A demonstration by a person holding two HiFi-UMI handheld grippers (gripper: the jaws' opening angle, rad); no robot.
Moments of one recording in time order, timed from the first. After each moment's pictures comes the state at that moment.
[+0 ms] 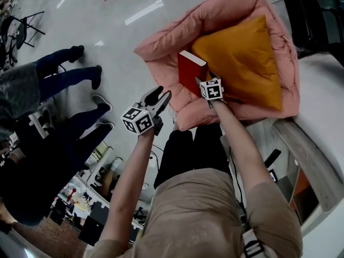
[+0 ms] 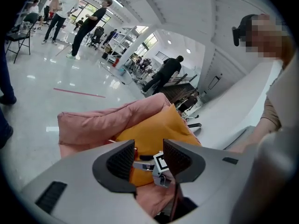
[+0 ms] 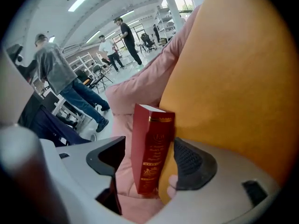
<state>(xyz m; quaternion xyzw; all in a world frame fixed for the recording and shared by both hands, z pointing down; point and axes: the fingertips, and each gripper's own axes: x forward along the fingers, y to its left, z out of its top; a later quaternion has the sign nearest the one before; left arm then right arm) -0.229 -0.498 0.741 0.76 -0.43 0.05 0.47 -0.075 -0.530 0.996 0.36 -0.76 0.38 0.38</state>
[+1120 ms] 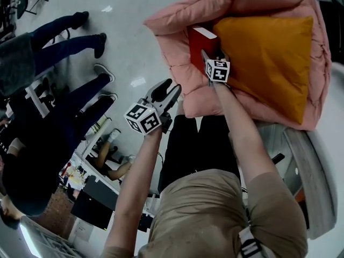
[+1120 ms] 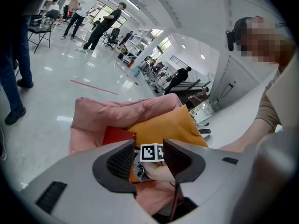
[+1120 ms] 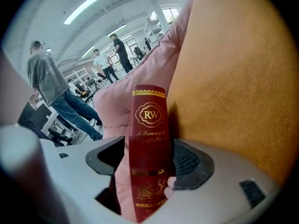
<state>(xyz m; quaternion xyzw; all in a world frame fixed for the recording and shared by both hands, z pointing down) -0.239 -0.463 0.783 0.71 -0.49 0.04 0.51 -0.128 -0.562 1.066 0.42 -0.77 0.38 0.30</state>
